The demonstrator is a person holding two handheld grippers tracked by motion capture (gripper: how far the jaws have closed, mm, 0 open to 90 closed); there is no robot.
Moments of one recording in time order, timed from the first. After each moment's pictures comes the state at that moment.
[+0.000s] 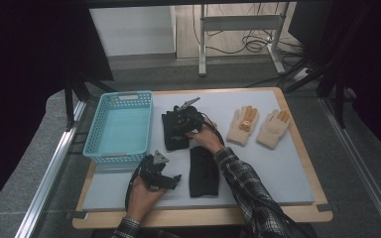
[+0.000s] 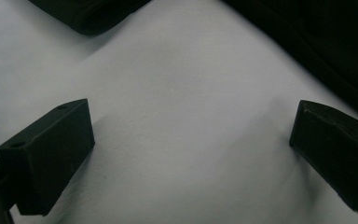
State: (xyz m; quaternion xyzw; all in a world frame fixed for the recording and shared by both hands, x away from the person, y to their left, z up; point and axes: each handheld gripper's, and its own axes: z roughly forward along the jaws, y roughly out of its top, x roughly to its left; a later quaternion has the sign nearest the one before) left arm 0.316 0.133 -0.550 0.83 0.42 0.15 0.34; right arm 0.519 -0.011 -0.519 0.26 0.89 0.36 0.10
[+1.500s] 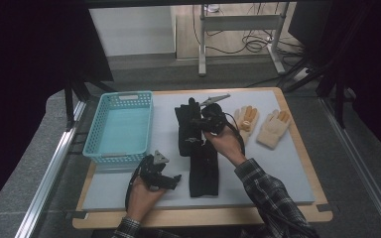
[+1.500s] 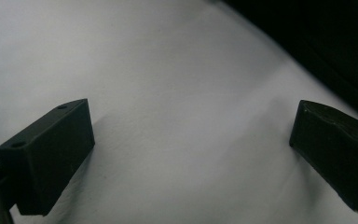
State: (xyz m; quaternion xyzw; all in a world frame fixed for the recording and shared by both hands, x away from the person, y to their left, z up) left arm 0.317 0.134 -0.549 0.83 0.42 0.15 0.34; right arm 0.442 -0.082 -0.430 0.32 0.84 0.42 0.09
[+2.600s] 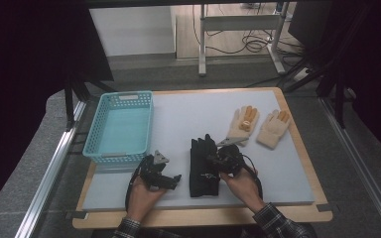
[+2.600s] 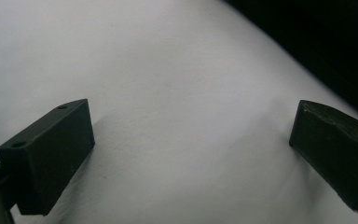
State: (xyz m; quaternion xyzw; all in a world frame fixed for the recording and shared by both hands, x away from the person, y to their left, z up) left arm 0.316 0.133 -0.549 0.83 0.42 0.15 0.34; right arm 0.349 -0.131 -0.491 0.38 0.84 0.38 0.09
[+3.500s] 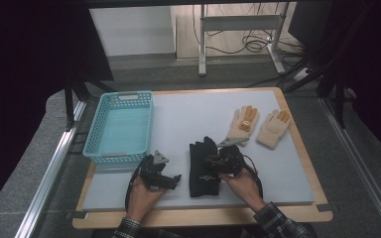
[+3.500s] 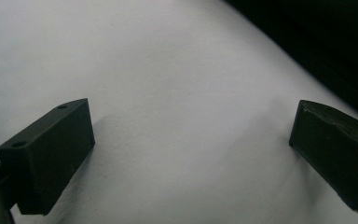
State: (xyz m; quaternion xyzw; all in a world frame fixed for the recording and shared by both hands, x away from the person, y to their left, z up) left arm 0.316 0.134 -0.549 0.83 0.42 0.15 0.34; right arm 0.351 -0.136 -0.491 0.36 0.84 0.40 0.08
